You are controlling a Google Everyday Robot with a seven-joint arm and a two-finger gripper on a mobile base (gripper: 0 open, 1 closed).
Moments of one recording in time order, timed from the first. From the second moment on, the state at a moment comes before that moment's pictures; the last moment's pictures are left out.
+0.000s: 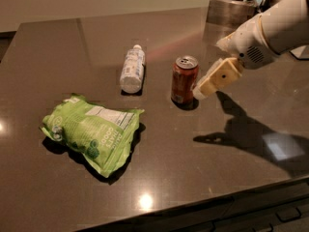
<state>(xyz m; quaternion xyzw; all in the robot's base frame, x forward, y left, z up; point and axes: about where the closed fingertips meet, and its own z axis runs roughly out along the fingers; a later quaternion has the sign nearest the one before) 0.537 -0.146 0.944 -0.49 0.79 0.12 0.33</state>
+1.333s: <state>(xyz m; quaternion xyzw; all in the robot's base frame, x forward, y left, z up) 0.568 -0.111 0.908 -0.49 0.79 0.16 0.34</state>
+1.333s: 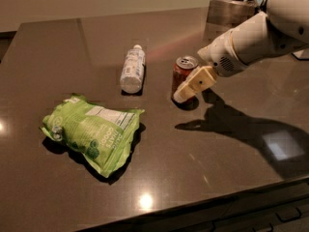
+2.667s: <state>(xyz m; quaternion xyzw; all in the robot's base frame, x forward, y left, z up) 0.551 -0.073 0.935 -0.52 0.74 0.23 0.36</state>
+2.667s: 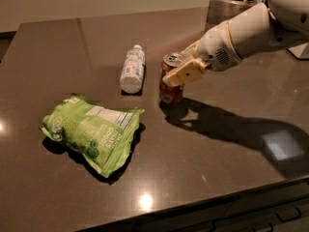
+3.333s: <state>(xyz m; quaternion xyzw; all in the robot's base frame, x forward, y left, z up) 0.534 -0.028 0.934 -0.56 0.70 0.27 0.35</state>
